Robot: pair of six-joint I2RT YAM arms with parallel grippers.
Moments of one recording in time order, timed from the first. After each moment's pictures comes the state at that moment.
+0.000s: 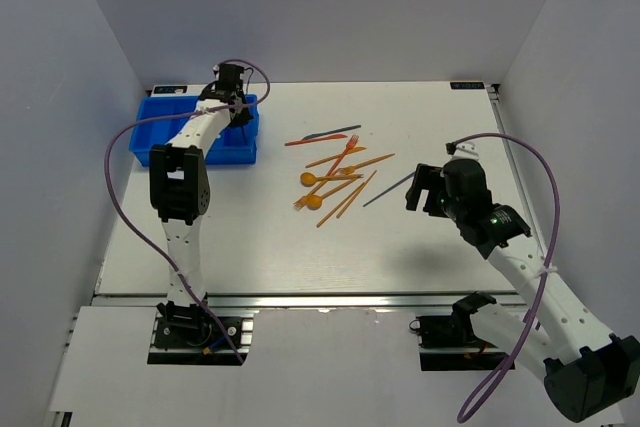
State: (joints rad) left arm -0.15 2.23 1.95 -0.57 -0.22 -0.36; right arm 0.43 0.88 0.80 -0.58 0.18 0.41
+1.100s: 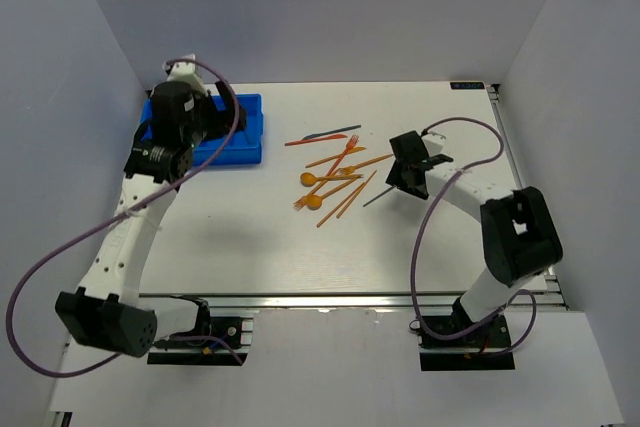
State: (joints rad) left arm -0.19 1.27 1.41 -0.51 -0.05 -0.36; right arm 0.43 1.62 1.00 -0.41 0.40 0.72
